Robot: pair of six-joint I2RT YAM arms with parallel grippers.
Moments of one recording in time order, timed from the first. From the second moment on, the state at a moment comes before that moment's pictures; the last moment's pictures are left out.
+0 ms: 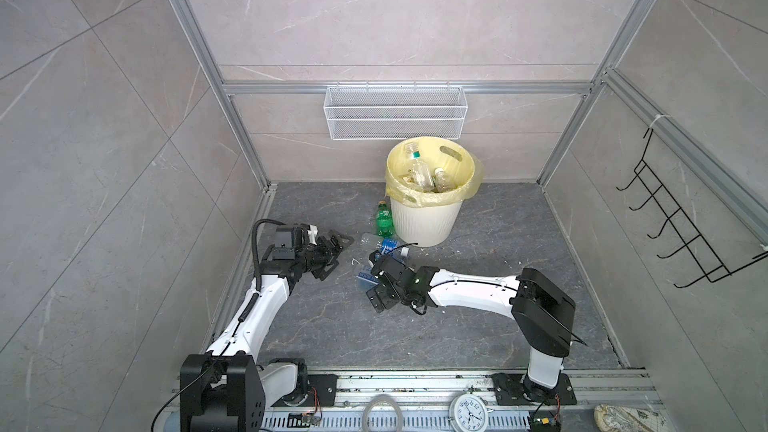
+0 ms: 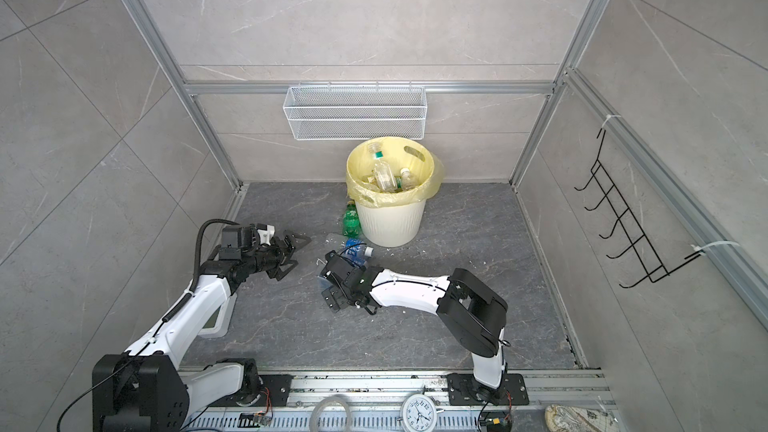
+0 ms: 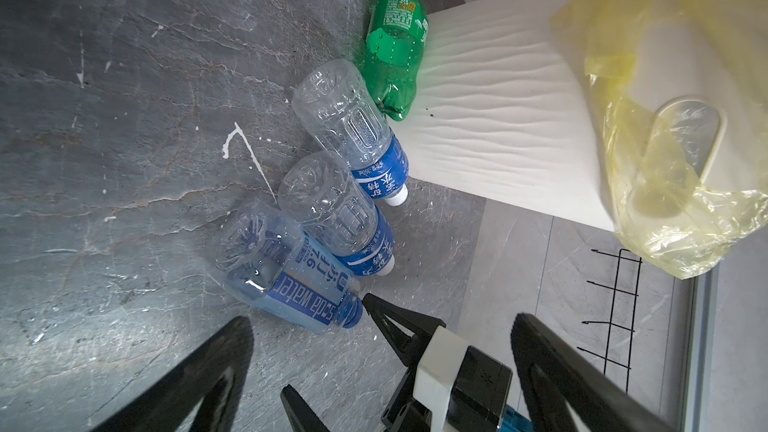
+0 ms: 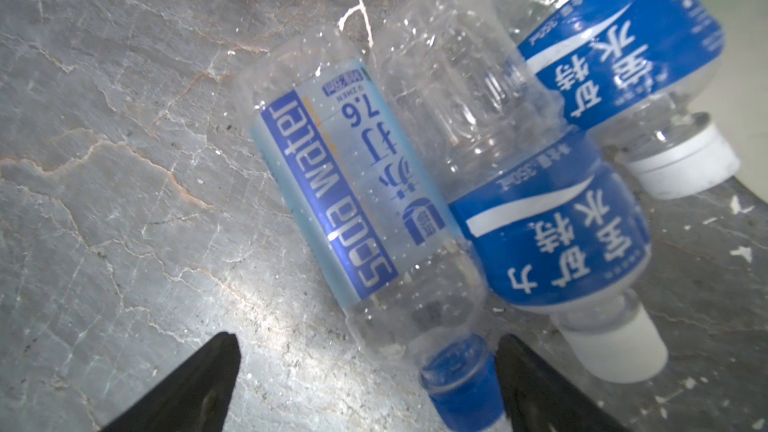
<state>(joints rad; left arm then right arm) -0.06 1.18 0.78 -0.37 0.64 -0.87 1.06 1.87 1.26 -0.39 0.19 0.32</state>
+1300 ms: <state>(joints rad) -0.03 1.16 0.74 -0.37 0.63 -0.88 1.10 1.95 1.31 -0.41 0.16 0.32</state>
